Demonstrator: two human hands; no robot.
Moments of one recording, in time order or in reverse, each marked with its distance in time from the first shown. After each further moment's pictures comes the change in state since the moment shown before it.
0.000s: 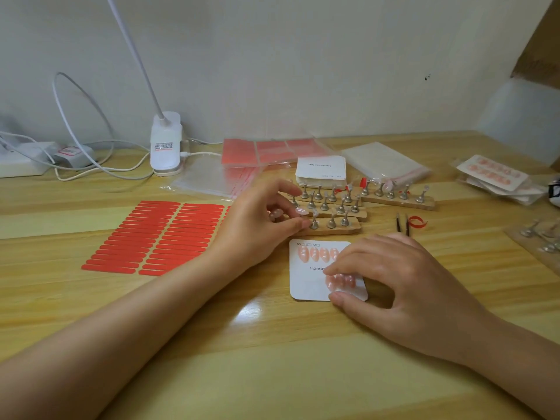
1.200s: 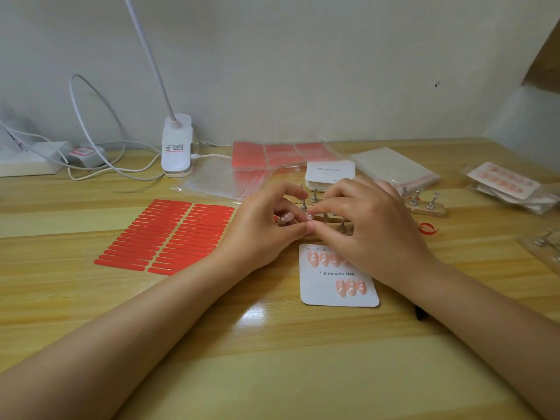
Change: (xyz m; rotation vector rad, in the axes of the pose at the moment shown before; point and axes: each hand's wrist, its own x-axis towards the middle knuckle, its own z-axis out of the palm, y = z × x) left_hand -0.001 -0.001 -0.006 -0.014 -0.032 -0.001; right_hand 0.066 0.005 0.012 -0.152 0.188 0.078
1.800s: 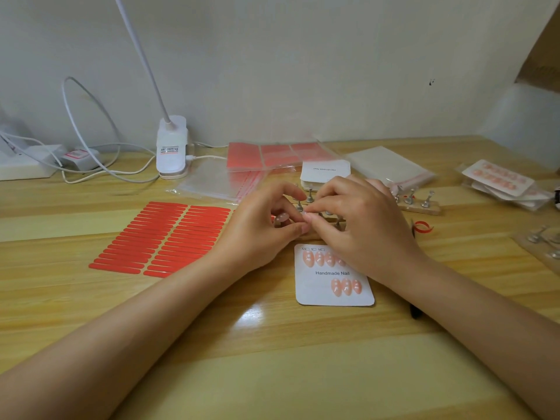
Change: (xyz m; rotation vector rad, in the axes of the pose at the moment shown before) left_hand 0.001 0.000 0.000 0.032 -0.013 0.055; right_hand 0.002 0.002 0.006 0.026 0.041 0.003
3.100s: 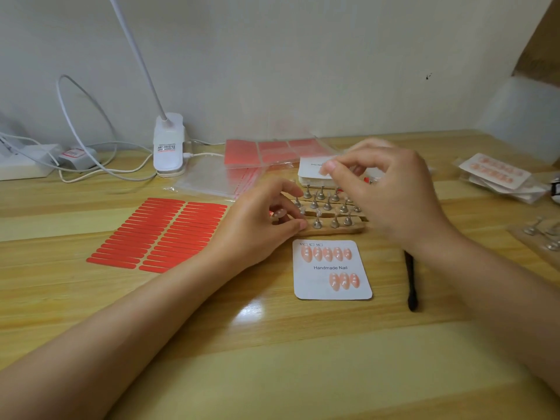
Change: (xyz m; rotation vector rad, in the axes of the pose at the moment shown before) left_hand -0.002 0.003 -0.002 0.057 -0.017 -0.029; right_hand 0.014 0.000 -0.029 0.351 0.141 0.277
